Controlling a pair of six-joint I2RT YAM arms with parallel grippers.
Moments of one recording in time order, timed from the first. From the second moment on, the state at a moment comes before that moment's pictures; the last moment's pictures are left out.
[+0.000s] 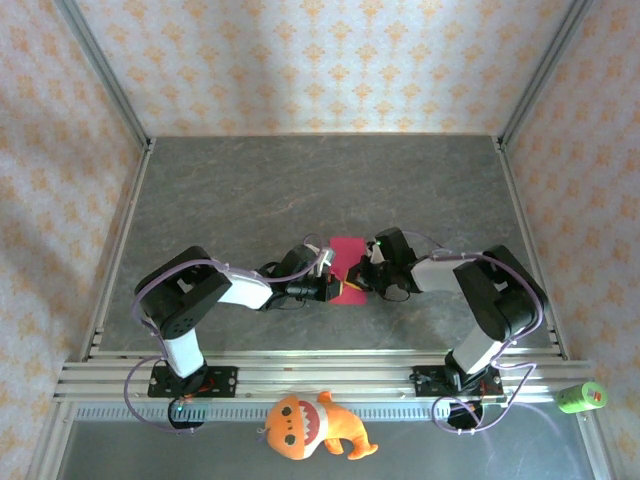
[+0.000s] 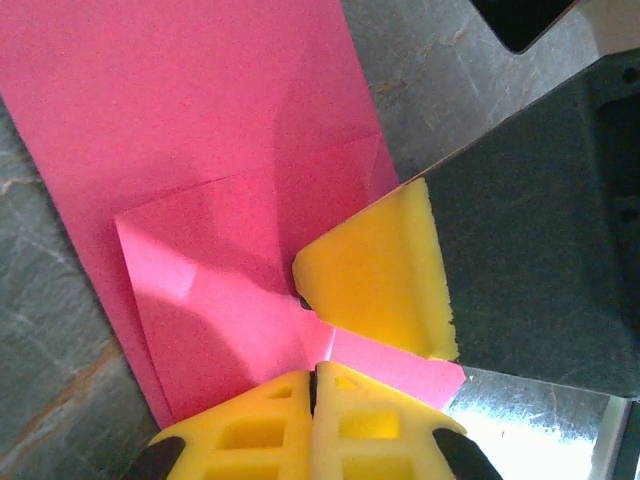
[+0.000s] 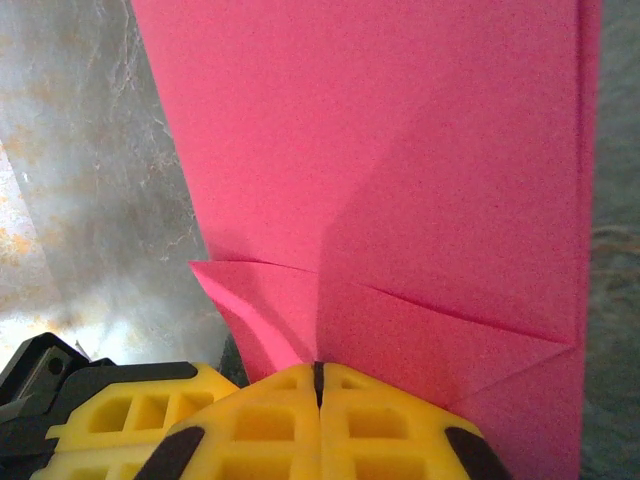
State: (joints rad) left arm -0.76 1.77 0.65 0.40 0.33 -0.71; right arm 0.50 1.64 0.60 0.11 -0.56 0.92
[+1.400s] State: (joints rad) left arm -0.79 1.85 0.81 0.27 0.34 -0.71; right arm 0.40 1.65 0.59 0.12 -0.57 0.86
